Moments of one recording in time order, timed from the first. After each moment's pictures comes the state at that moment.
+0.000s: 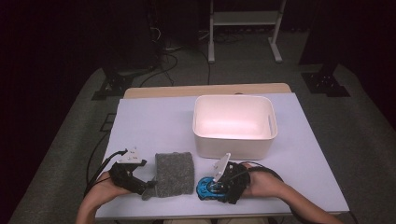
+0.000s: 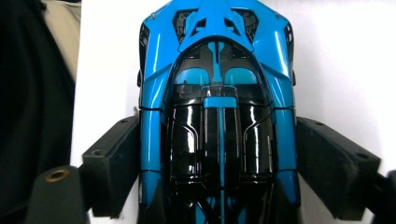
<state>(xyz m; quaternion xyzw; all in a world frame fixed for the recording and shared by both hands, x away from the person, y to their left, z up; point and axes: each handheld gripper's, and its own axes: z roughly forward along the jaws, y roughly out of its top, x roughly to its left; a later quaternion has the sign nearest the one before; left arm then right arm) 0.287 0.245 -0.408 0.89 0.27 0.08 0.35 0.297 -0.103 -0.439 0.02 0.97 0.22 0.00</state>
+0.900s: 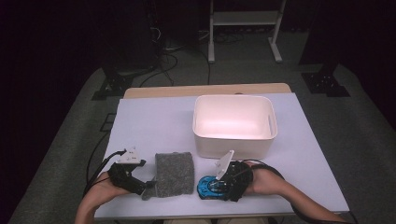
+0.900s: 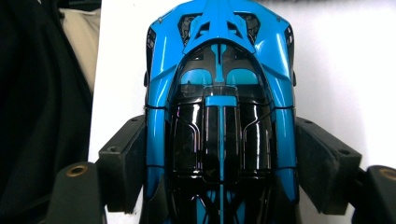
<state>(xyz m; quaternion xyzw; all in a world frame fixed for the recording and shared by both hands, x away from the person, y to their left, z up) 0.286 0.247 -0.408 0.89 0.27 0.08 0.35 0.299 -0.111 -0.427 0.01 0.97 0.24 -0.01</state>
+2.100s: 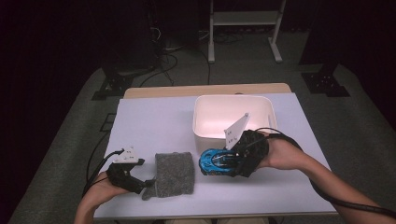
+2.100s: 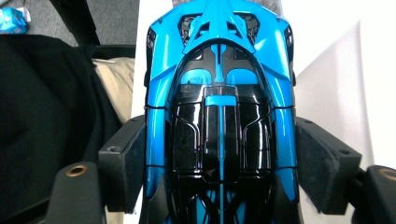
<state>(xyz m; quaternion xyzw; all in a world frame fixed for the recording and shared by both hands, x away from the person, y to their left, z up) 0.288 0.253 -0.410 0.89 0.28 0.09 0.36 0.311 -0.130 -0.299 0.01 0.96 0.27 0.01</state>
